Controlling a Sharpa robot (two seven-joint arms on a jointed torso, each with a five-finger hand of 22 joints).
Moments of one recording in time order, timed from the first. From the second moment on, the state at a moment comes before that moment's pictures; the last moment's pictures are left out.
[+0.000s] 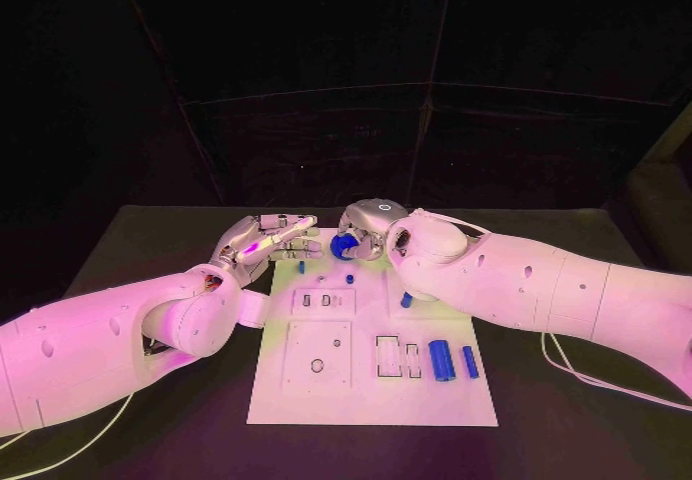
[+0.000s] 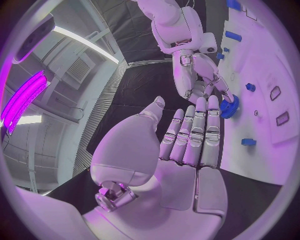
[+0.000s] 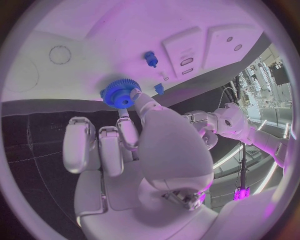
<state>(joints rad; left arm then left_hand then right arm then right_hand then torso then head) 1.18 -0.88 -0.07 1.59 -0.01 -0.30 0.45 1.27 0.05 0.10 0.05 0.05 0.86 0.22 0.10 0.07 0.94 0.19 0.10 0.07 1.02 0.15 0.16 0.23 0.17 0.95 0.25 0.24 0.08 1.26 -0.41 -0.06 1.21 -1.63 -0.29 -0.27 1.42 -0.06 0.24 0.08 0.19 0.95 0.15 0.18 0.06 1.32 0.06 1.32 1.23 1.46 -0.01 1.50 1.31 0.07 1.42 0.09 1.43 1.26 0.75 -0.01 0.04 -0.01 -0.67</state>
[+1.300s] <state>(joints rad) 1.18 -0.88 -0.07 1.57 -0.01 -0.30 0.44 1.27 0.05 0.10 0.05 0.05 0.86 0.22 0.10 0.07 0.94 0.19 0.10 0.07 1.02 0.15 0.15 0.23 0.17 0.95 0.25 0.24 0.08 1.26 -0.39 -0.06 1.19 -1.65 -0.28 -0.27 1.34 -0.09 0.22 0.11 0.11 0.90 0.16 0.14 0.07 1.30 0.08 1.30 1.21 1.46 -0.01 1.51 1.31 0.07 1.42 0.10 1.43 1.26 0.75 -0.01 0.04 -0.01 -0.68</state>
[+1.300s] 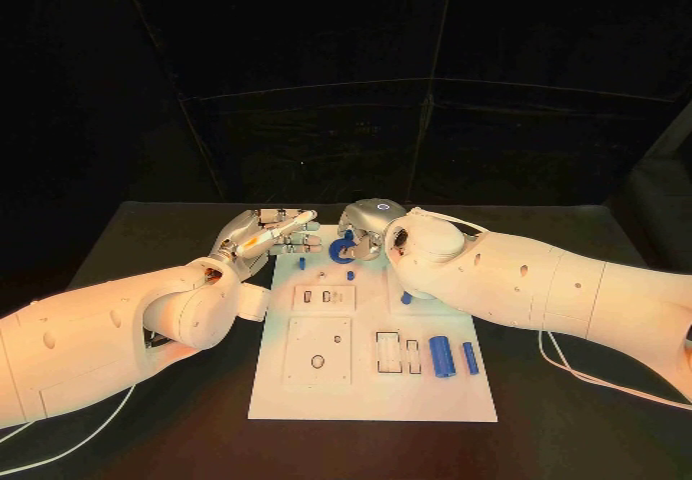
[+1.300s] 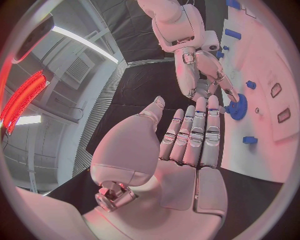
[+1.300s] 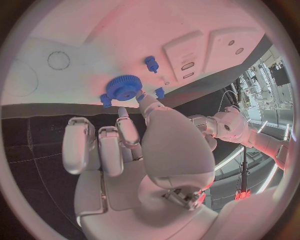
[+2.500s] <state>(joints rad) 1.18 -0.87 -0.07 1.57 -0.02 -0.28 0.44 1.27 0.05 0.11 0.04 0.05 0.86 0.22 0.10 0.07 0.94 0.19 0.10 0.07 1.02 0.15 0.15 0.23 0.17 0.95 0.25 0.24 0.08 1.26 -0.86 -0.07 1.38 -1.17 -0.41 -0.01 1.40 -0.08 0.20 0.09 0.17 0.88 0.17 0.12 0.07 1.29 0.08 1.29 1.22 1.46 0.00 1.52 1.31 0.07 1.42 0.11 1.44 1.27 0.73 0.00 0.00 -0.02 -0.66</state>
